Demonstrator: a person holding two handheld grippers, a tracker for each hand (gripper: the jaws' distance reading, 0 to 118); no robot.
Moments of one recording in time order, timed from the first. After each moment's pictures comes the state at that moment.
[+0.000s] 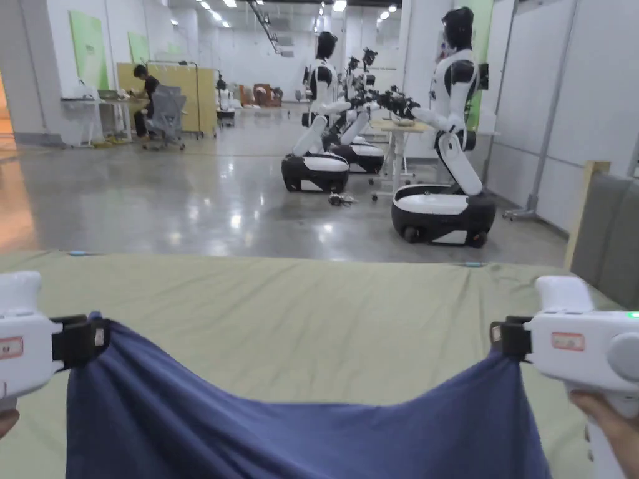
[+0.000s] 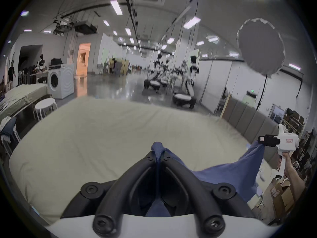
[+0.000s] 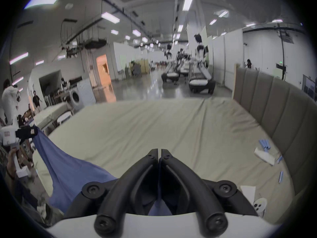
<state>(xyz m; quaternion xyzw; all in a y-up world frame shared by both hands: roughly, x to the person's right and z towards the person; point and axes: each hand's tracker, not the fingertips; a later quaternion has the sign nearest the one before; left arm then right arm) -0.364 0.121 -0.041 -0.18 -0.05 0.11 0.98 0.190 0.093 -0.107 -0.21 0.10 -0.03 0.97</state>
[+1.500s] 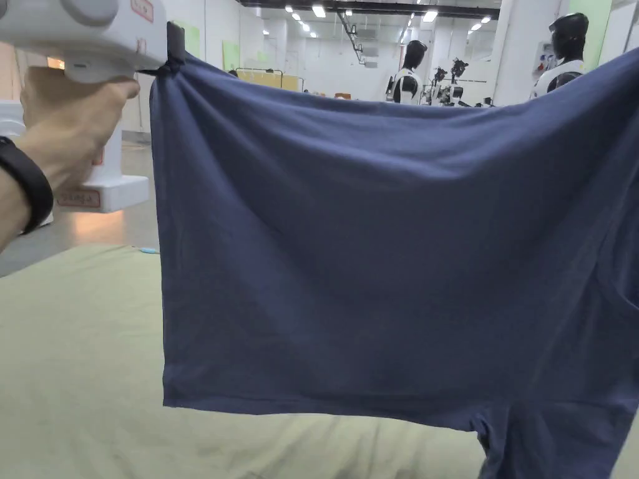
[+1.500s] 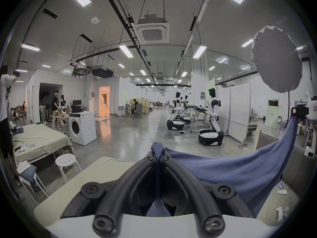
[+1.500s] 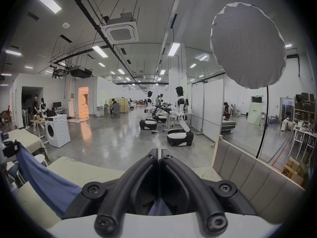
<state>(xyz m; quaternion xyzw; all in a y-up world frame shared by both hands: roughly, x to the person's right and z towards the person) -0.370 0.347 -0.251 -0.04 0.08 0.02 1.00 0.128 0.406 -0.287 -0.03 -0.02 0.02 1.00</state>
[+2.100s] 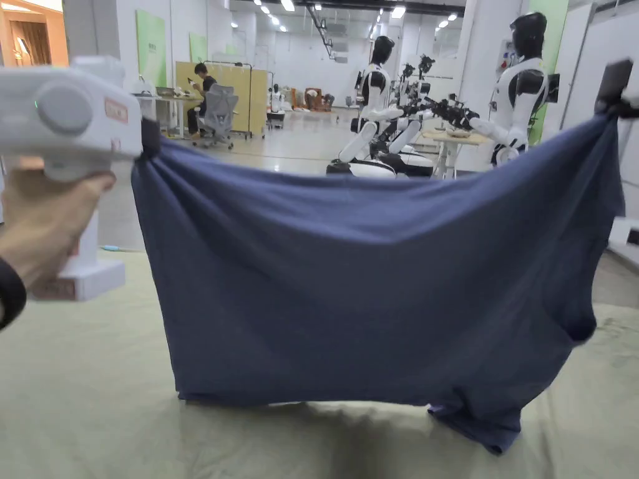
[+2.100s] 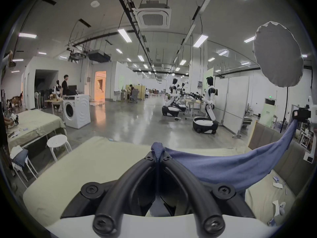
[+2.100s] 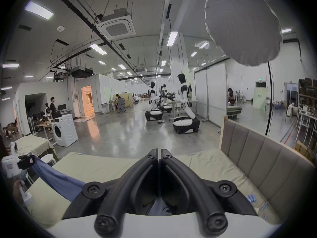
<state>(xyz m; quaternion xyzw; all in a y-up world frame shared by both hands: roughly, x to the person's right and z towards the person) -0.359 0.239 -0.242 -0.11 0.06 0.06 0.99 0.160 0.313 -0.269 -0.08 0.01 -0.03 1.00</state>
